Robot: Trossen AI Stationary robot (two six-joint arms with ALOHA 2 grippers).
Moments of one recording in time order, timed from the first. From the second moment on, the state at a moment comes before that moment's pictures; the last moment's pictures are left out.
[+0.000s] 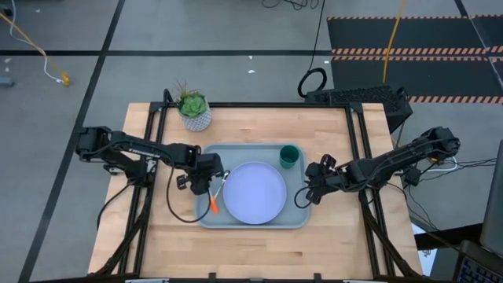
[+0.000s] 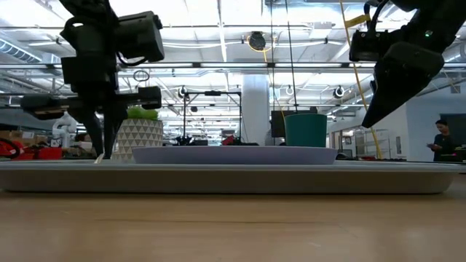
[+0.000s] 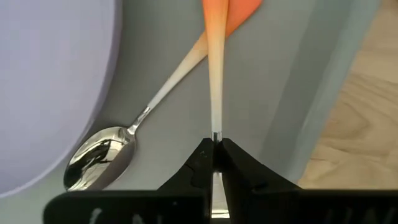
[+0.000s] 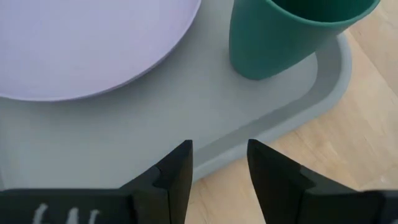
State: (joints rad) left arm 0.03 1.44 0.76 -0.65 0.16 1.32; right arm 0.30 1.15 0.63 -0.63 0.40 0.67
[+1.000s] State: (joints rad) left arm -0.08 1.30 0.92 -0.62 -0.08 0.66; right arm 0.30 1.15 0.63 -0.62 0.39 0.72
